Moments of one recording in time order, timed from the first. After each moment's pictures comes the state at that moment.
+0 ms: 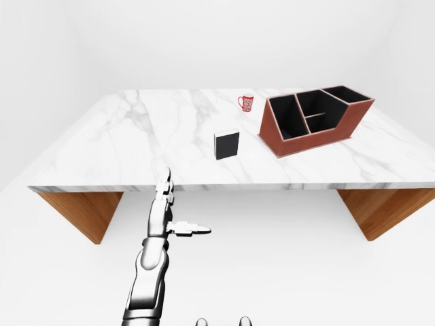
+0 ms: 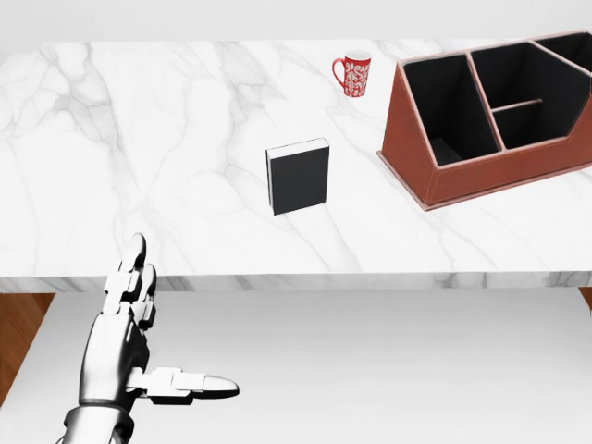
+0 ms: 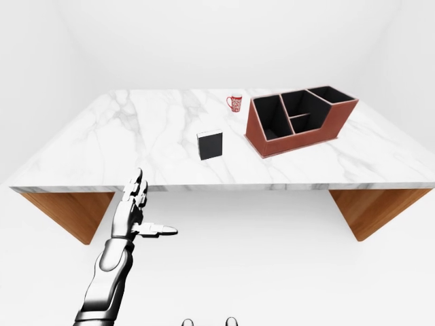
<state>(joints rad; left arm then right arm) 0.01 0.01 0.01 0.02 0.04 -0.09 -0.04 0.19 -0.49 -1.24 0.06 0.69 0.09 0.03</state>
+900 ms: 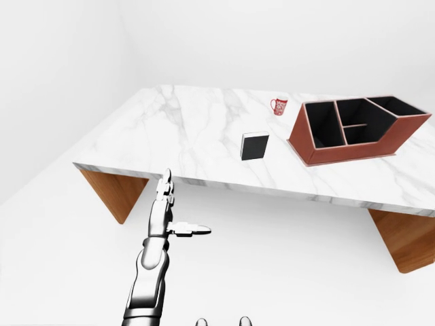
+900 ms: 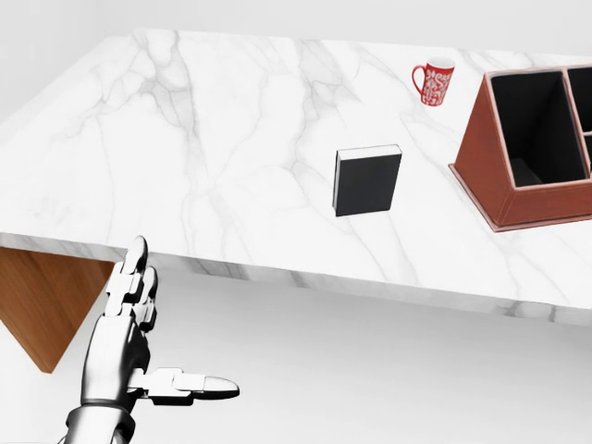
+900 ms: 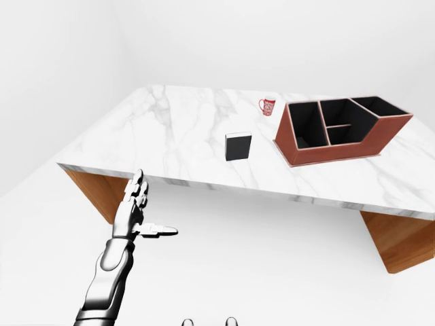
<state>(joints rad) 0.01 0.02 0.01 0.04 0.04 -0.09 -0.04 0.19 -0.49 -1.24 0.06 0.69 0.09 0.04</state>
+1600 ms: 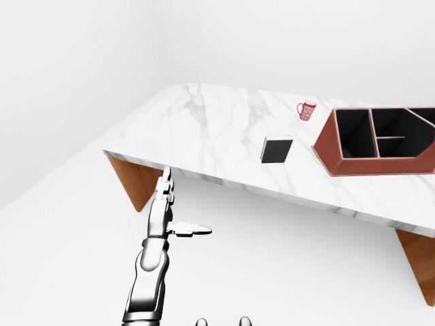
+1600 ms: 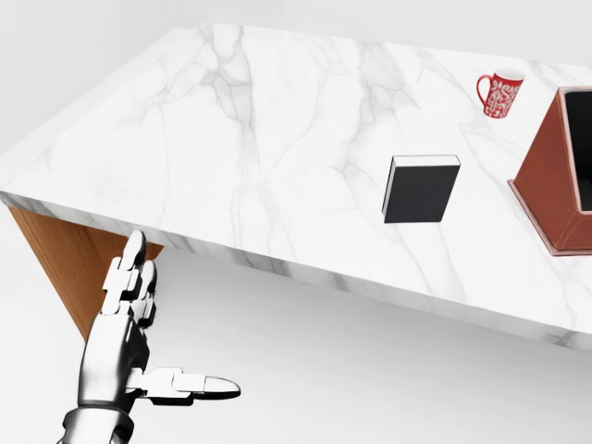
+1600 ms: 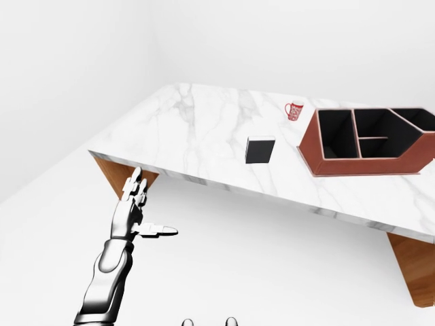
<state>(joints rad) 0.03 0.01 0.00 -0.02 0.05 -0.09 -0.04 0.18 -0.49 -1.23 0.07 0.69 0.09 0.04</state>
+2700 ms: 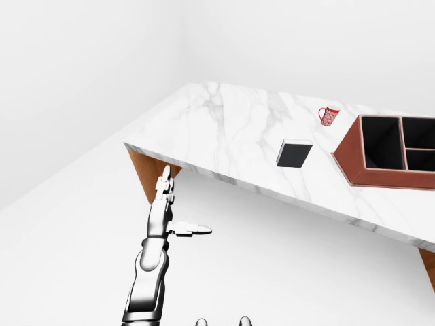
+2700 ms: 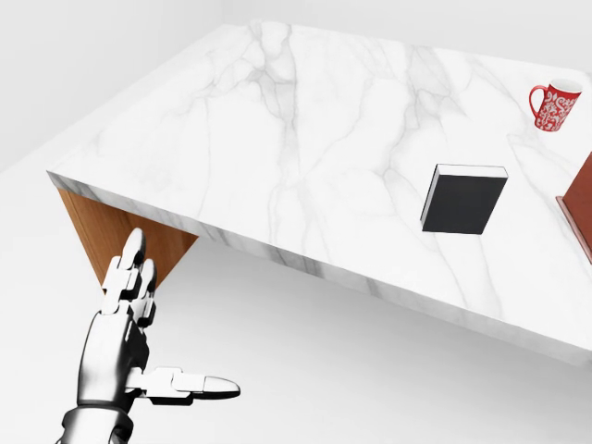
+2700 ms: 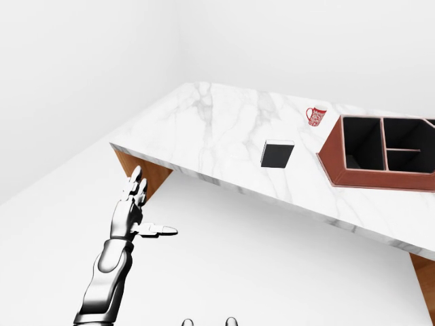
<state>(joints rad) 0.03 0.01 0.01 -0.03 0.05 -0.09 -0.05 0.18 -0.49 -1.22 0.07 0.67 0.09 0.03</state>
